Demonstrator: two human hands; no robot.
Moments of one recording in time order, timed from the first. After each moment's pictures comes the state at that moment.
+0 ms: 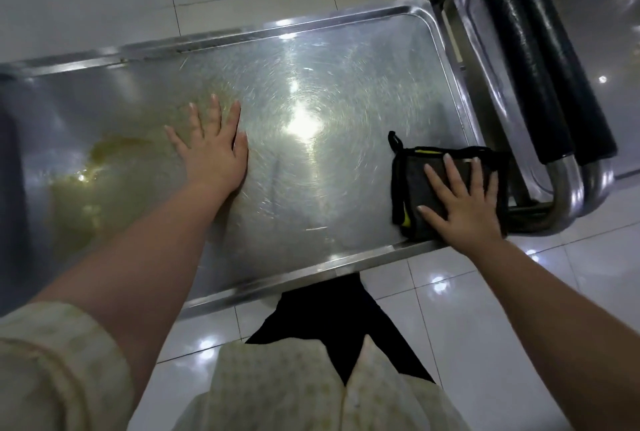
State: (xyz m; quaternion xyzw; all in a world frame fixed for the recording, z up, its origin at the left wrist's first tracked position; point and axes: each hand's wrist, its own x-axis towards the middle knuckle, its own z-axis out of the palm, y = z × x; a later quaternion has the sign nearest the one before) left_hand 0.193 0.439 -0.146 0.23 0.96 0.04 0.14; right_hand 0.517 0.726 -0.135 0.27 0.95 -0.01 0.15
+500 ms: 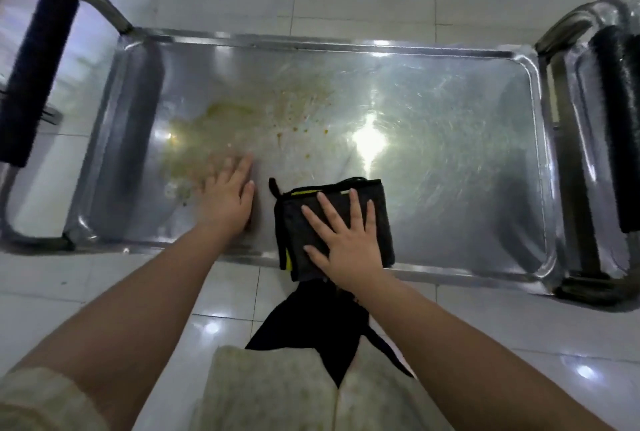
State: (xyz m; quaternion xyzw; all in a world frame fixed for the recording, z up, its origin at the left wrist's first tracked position) left_hand 0.270 0.293 -0.132 0.08 0.98 0.07 0.18; right_hand 0.414 0.503 -0.138 -0.01 0.98 -0.05 0.16
